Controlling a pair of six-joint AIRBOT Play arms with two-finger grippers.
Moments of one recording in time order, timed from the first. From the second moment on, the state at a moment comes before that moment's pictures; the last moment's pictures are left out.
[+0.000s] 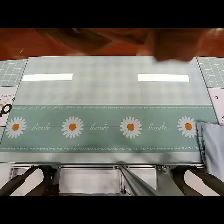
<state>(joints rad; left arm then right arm) 0.41 -1.04 1.86 0.46 -1.17 -1.27 -0.27 -1.08 2.06 -1.03 1.29 1.43</state>
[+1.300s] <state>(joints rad) 0.12 -0.80 0.85 1.28 -1.15 -1.47 -0.27 -1.00 1.31 -1.24 1.23 1.50</state>
